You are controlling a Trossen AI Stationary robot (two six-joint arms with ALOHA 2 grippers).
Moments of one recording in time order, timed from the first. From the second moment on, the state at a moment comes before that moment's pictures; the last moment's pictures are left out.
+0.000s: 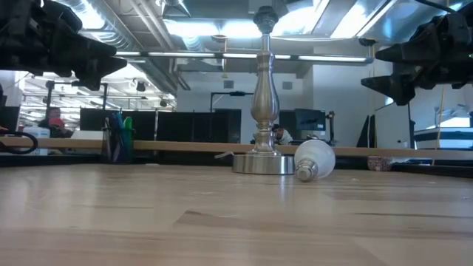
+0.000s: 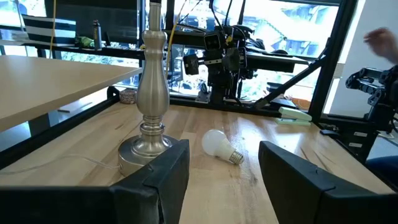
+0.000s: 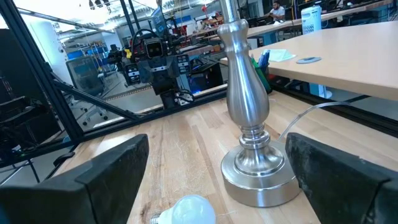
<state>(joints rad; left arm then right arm) 0.02 0.00 0.01 0.02 -0.07 -0.08 -0.16 0.00 0.01 0.01 0.01 0.26</state>
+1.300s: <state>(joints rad) 0.02 0.01 0.02 0.31 -0.22 -0.28 -0.16 0.00 0.01 0.01 0.01 0.26</state>
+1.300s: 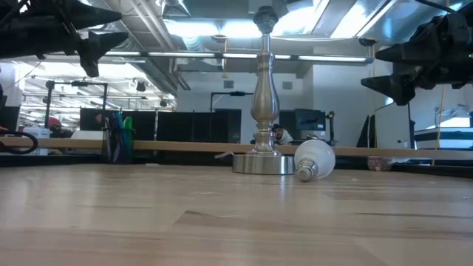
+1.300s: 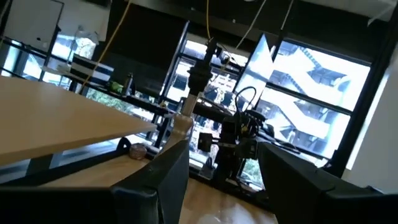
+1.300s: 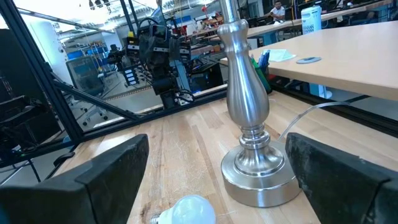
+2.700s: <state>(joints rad) -0.10 1.54 1.19 0.15 -0.33 -0.20 -0.16 0.00 0.01 0.01 0.01 0.26</state>
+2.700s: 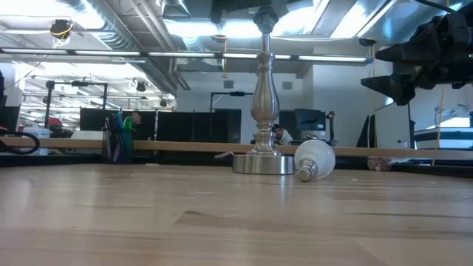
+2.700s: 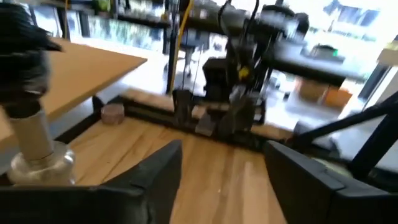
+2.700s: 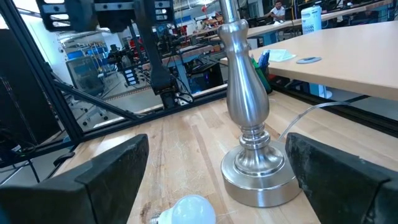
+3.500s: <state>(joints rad) -0.17 1.92 1.36 -0.09 -0.38 -0.55 -0.16 0.22 0.08 0.04 -0.31 0.20</state>
